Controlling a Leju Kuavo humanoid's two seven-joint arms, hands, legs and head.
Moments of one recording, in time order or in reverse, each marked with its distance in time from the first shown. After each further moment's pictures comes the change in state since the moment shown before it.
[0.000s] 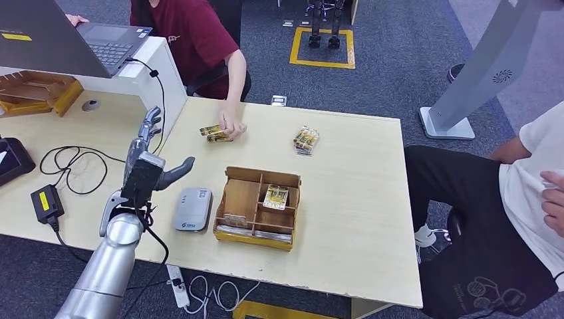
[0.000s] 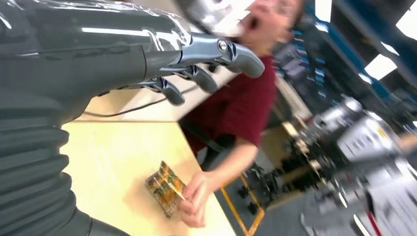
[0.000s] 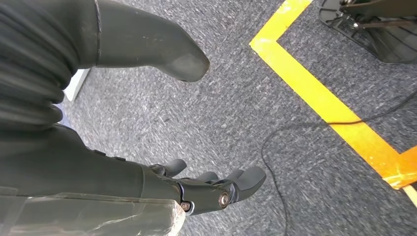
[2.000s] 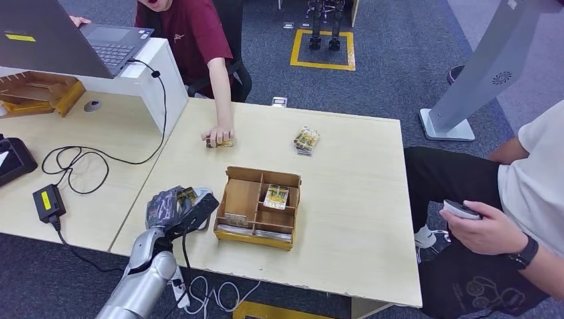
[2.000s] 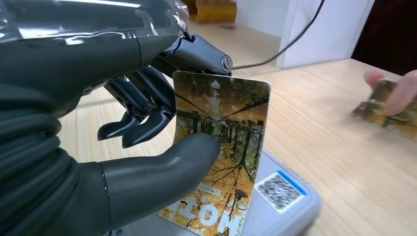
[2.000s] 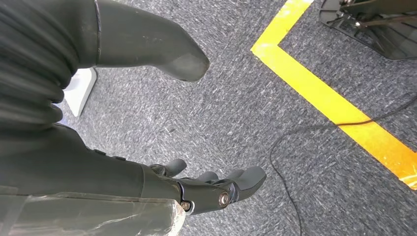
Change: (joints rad) left arm 0.036 -0.118 0.027 0.392 -0.571 0.155 0.394; right arm 0.013 0.024 -0.113 0.022 0.049 -0.007 0.014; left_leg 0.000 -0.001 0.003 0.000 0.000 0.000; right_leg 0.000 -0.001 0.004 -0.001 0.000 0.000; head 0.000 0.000
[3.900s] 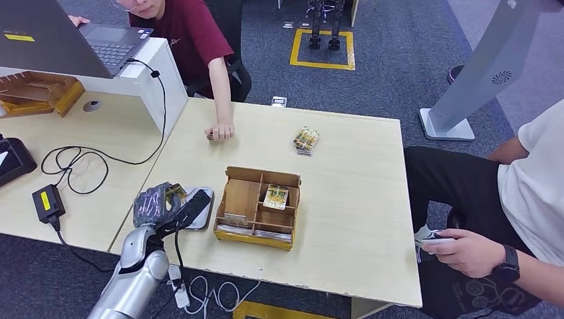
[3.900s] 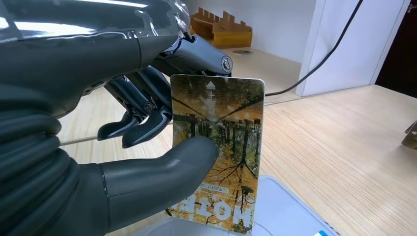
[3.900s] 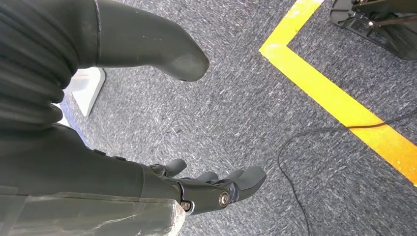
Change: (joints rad) left arm 0.018 0.046 -0.001 -0.071 -0.104 0.027 0.145; right arm 0.000 0.000 -0.049 0.000 0.063 0.014 0.033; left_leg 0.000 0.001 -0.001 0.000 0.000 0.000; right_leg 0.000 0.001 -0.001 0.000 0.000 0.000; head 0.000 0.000
